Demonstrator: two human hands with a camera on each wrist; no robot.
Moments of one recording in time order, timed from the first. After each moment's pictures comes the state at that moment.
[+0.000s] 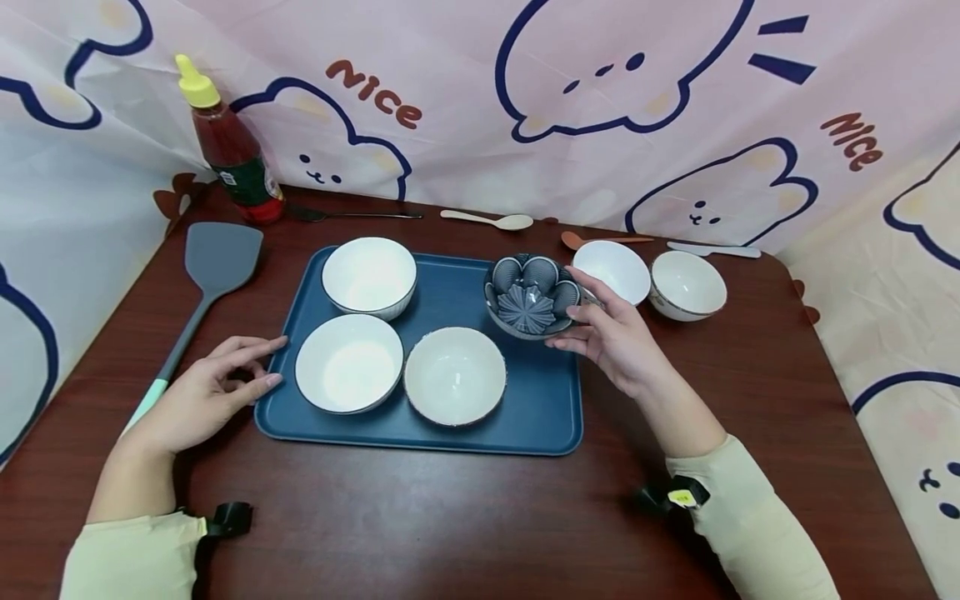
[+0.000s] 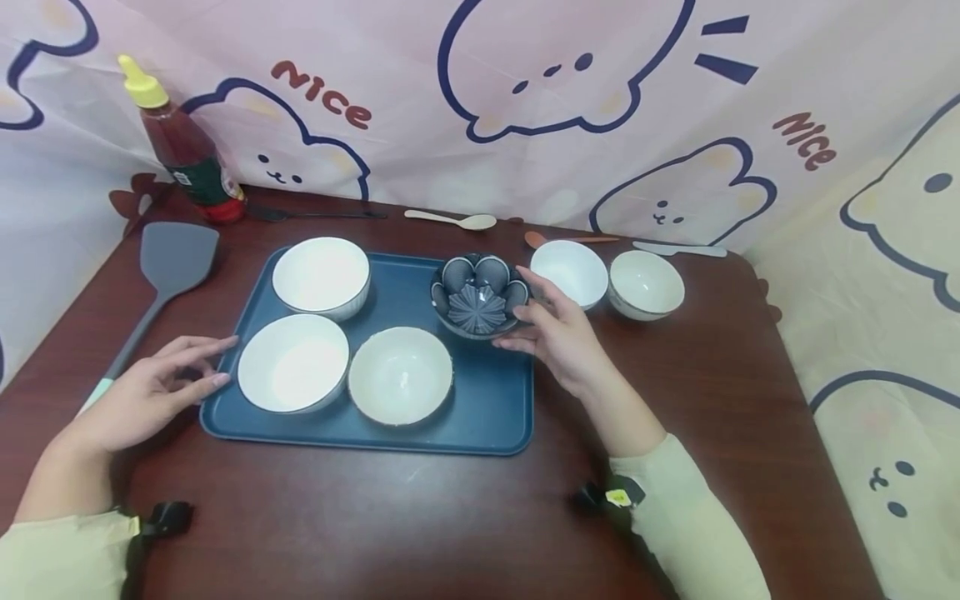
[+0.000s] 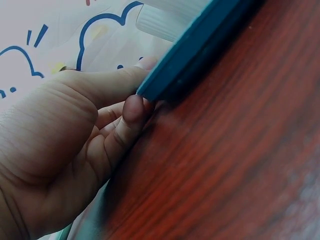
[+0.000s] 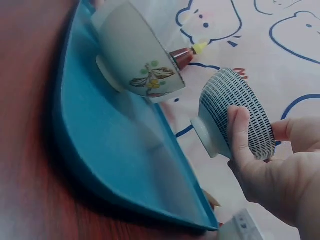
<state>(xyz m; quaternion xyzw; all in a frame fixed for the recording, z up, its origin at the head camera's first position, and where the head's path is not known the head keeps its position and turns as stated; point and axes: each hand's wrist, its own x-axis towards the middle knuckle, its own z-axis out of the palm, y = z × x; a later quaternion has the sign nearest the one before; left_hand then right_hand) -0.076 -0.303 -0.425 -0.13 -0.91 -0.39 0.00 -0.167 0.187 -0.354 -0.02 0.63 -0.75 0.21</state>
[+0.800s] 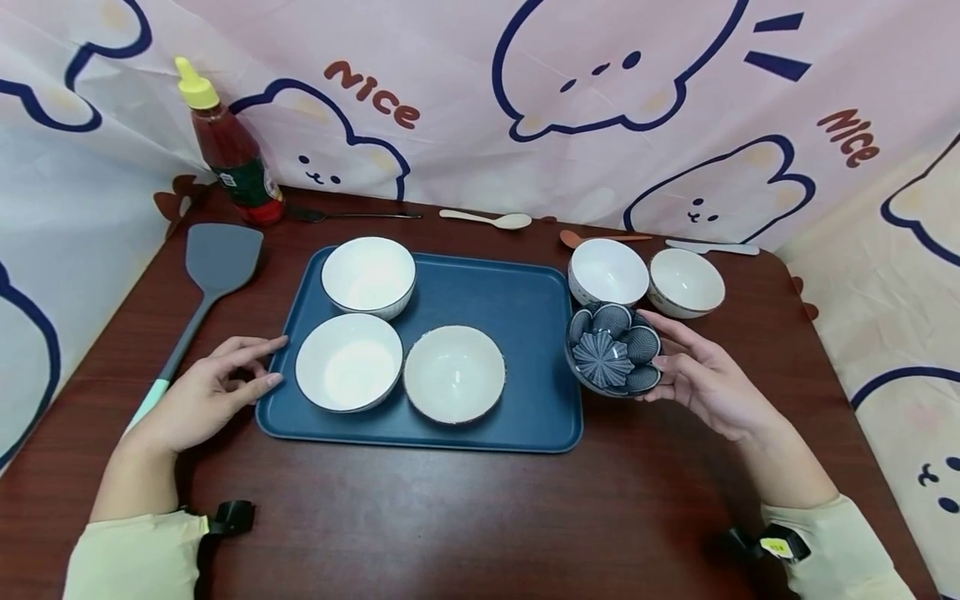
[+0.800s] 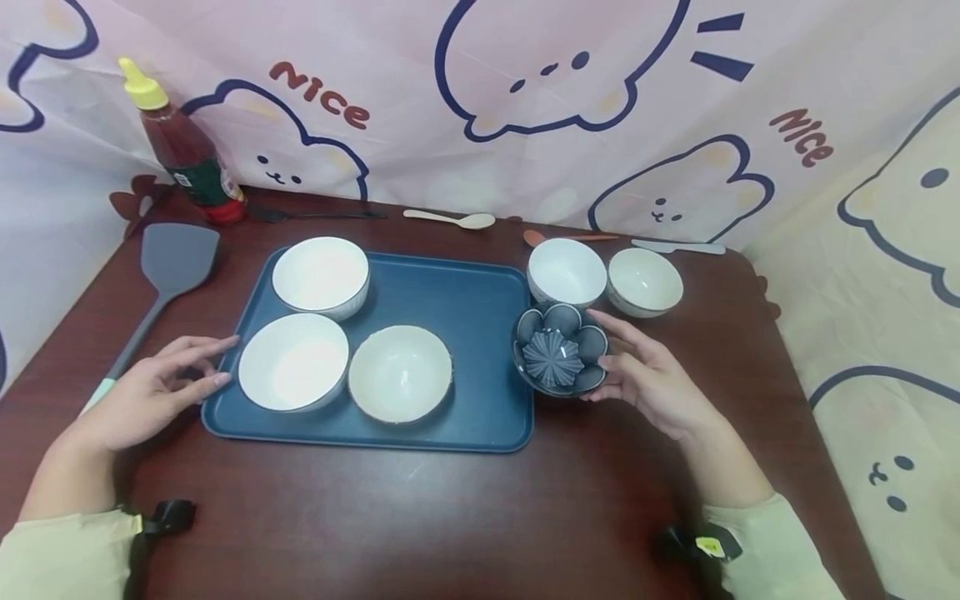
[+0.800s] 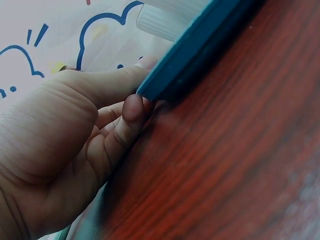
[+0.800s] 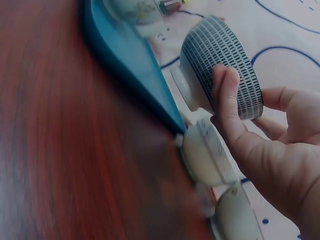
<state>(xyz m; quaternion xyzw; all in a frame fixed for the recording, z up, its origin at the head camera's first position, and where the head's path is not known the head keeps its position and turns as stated) -0.075 -0.302 -0.423 -0.12 -0.92 -0.38 0.00 -0.129 0.300 -0.362 -0.17 0.61 -0.73 0.26</state>
